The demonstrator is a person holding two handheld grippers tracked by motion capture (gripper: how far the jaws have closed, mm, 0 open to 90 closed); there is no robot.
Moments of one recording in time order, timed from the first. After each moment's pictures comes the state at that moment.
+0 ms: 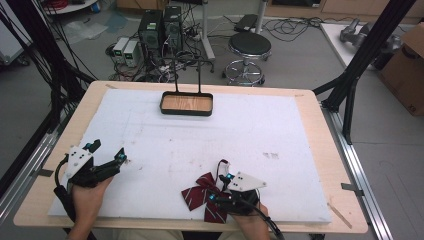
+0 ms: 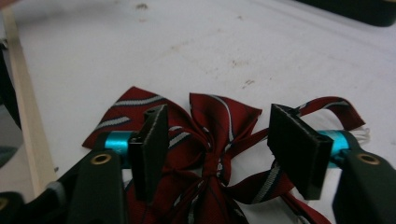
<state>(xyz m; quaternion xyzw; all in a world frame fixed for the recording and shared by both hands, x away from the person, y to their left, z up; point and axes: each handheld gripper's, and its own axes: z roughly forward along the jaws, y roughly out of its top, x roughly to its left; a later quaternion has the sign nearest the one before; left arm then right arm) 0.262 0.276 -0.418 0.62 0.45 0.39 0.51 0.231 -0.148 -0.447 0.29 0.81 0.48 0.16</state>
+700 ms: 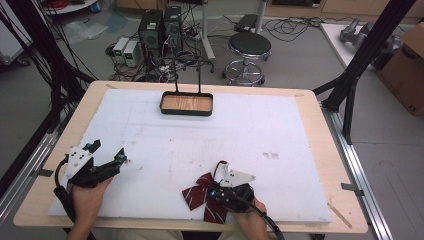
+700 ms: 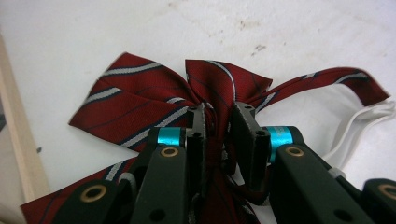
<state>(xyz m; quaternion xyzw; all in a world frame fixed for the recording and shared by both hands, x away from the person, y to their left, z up) 0.262 0.276 -0.418 0.62 0.45 0.39 0.51 0.239 -0.140 -0.446 0.29 0.84 0.43 0.14</state>
